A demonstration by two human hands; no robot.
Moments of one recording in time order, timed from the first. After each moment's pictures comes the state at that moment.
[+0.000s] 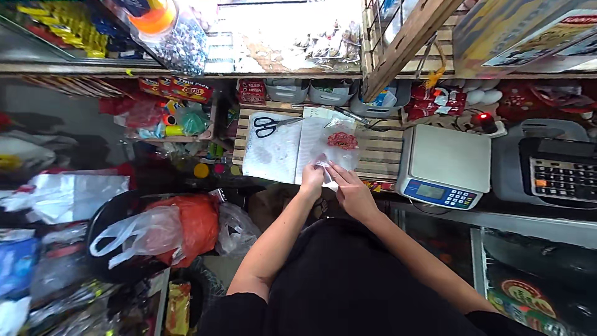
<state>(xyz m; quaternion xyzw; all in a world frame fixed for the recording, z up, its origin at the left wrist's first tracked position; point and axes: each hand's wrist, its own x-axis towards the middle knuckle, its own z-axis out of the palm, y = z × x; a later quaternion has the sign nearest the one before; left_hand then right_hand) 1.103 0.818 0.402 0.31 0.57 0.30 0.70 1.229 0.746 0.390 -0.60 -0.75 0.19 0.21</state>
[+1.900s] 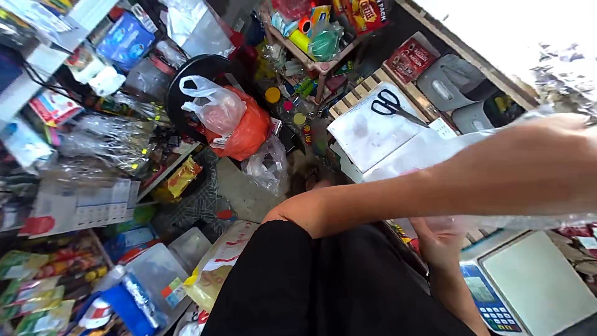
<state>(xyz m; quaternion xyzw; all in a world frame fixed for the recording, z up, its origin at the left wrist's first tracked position) 1.059 0.825 0.595 0.80 0.42 0.44 0.01 1.215 0.742 0.447 -0.39 -0.61 0.54 0.43</state>
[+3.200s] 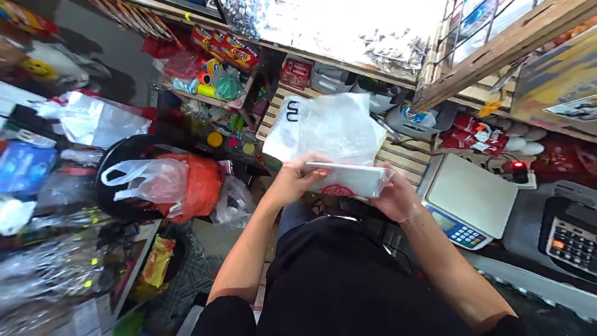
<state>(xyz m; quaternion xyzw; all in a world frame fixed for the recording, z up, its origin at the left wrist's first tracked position) 0.976 0.780 0.485 0.63 0.40 0.41 0.53 1.247 0.769 0.474 -0.43 -0.27 0.78 0.38</state>
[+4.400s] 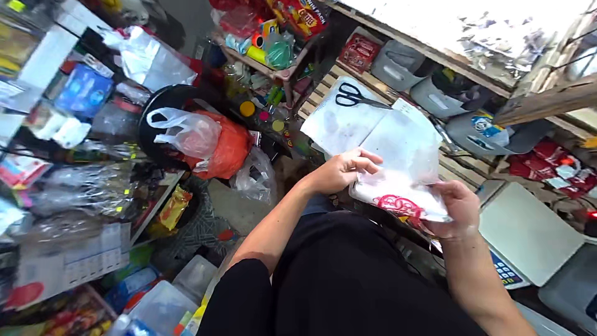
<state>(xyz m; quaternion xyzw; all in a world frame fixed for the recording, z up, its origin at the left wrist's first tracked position) 0.972 0.766 0.462 0.61 0.33 0.39 0.60 1.246 0.772 0.471 -0.43 -0.28 0.76 0.39</state>
